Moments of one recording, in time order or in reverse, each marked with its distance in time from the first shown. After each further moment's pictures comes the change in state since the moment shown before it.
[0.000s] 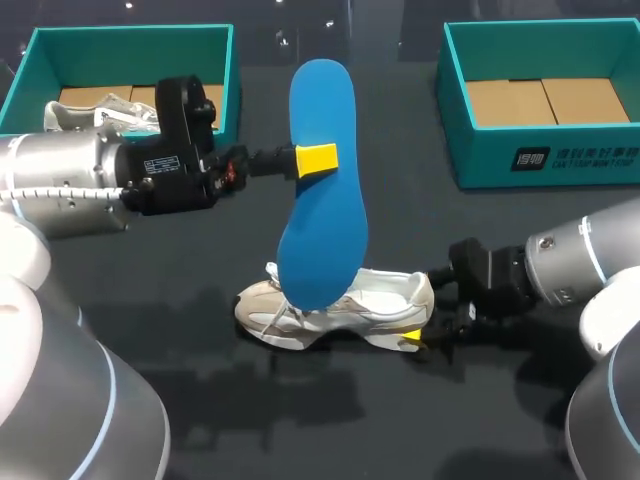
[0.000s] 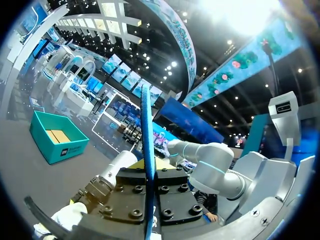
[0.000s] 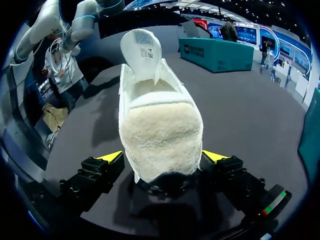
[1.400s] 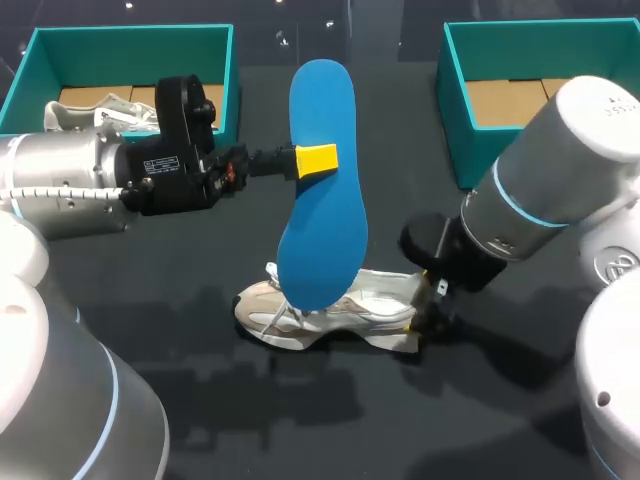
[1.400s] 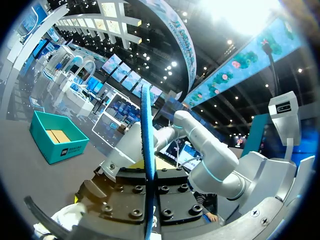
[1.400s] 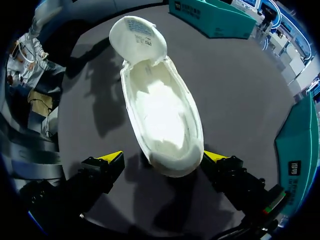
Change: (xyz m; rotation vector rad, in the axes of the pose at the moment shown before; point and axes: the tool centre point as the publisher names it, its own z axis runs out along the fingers) left arm 0.001 0.000 0.000 -0.001 -0.002 0.000; right arm 0.018 0.032 -0.039 0.527 -0.124 0.069
